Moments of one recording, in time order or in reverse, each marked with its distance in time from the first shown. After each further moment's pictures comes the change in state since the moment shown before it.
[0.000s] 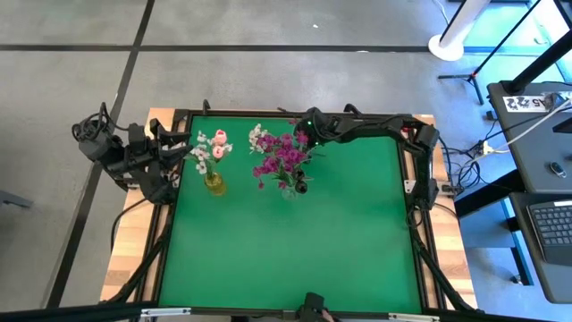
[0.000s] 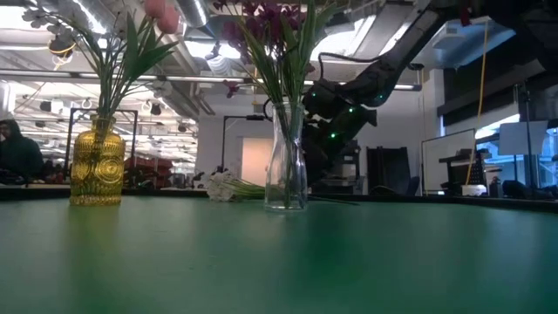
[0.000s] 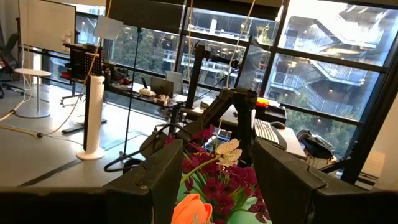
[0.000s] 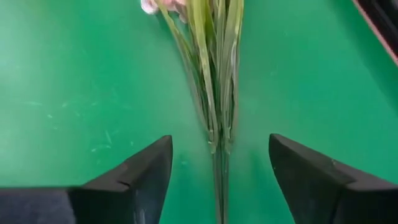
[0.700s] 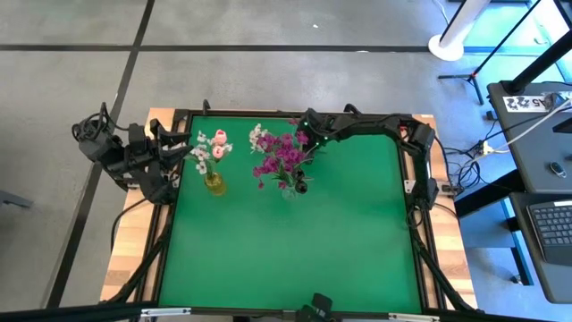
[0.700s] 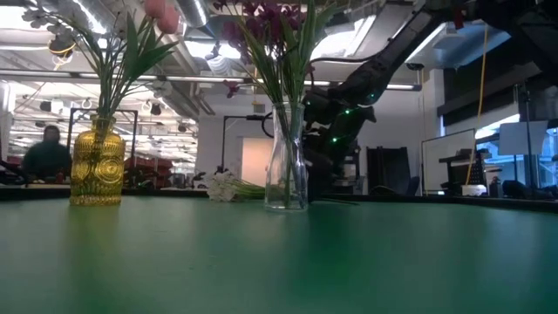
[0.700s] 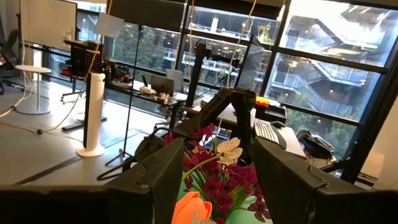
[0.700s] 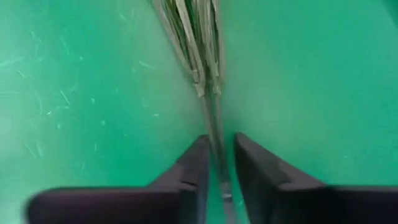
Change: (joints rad) left arm 0.000 0.000 0.000 -0.004 -0.001 -0.014; right arm 0.000 0.041 0.082 -0.245 0.092 0.054
